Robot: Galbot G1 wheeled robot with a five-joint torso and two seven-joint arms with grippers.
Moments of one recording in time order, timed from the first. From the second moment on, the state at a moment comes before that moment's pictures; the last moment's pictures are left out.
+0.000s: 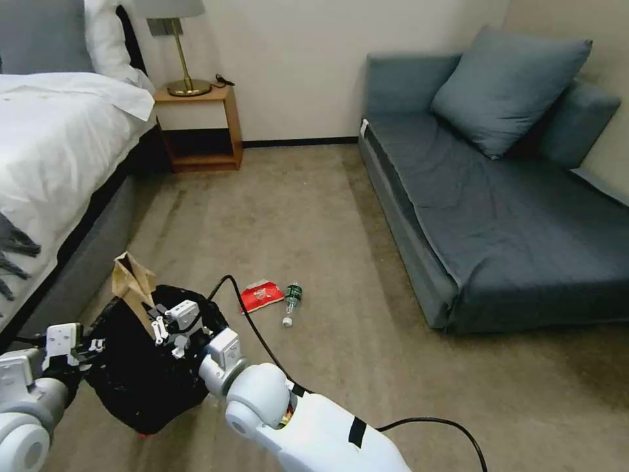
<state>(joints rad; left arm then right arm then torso) 1.74 -1.12 -1.08 -2.21 -0.64 0.66 -0.12 -0.85 1.61 -0.52 1.56 0.36 -0.07 0.11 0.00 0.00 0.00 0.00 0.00</state>
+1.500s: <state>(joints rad) 1.72 -1.11 -1.16 -2.22 -0.70 0.67 -0.14 -0.98 1.11 -0.44 1.43 0.15 -0.21 -0.17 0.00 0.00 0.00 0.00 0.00</state>
